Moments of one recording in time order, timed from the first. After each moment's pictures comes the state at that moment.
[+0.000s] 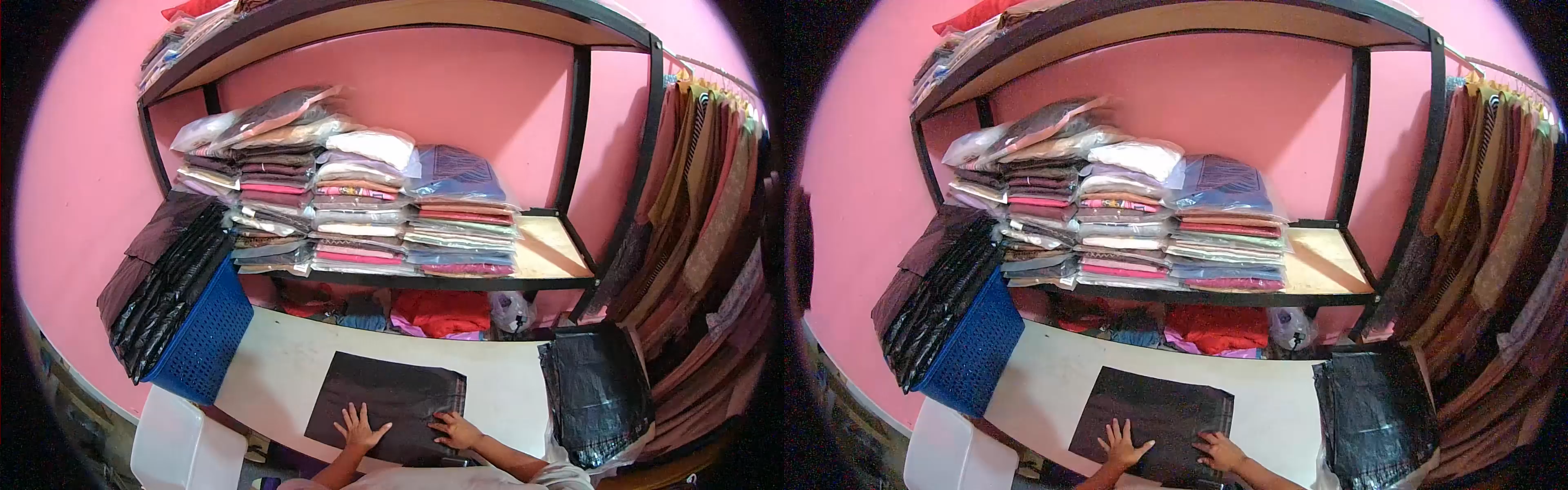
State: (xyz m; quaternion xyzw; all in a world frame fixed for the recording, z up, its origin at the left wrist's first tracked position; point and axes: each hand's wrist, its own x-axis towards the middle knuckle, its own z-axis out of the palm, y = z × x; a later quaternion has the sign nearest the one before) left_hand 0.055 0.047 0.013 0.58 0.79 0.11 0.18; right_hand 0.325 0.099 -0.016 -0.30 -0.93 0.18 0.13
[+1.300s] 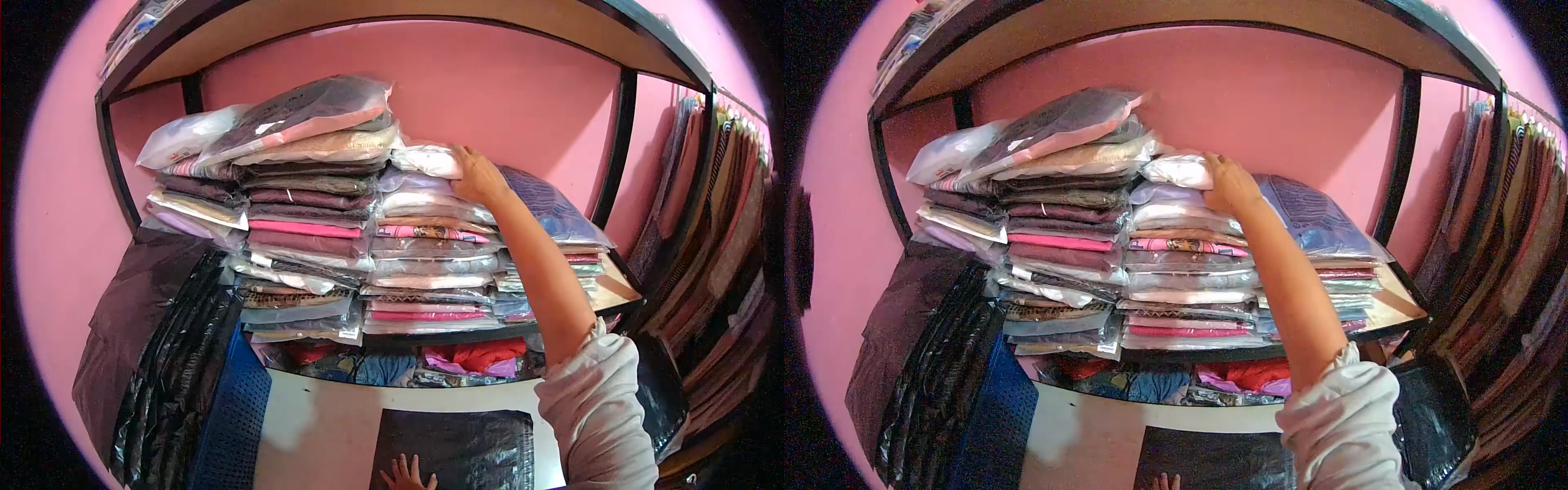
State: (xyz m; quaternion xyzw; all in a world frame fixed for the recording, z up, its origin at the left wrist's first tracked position) left_hand -0.054 0.090 0.032 0.67 0.71 0.21 0.11; right_hand 0.094 0.516 0.435 -0.45 -0.78 -0.19 0.39
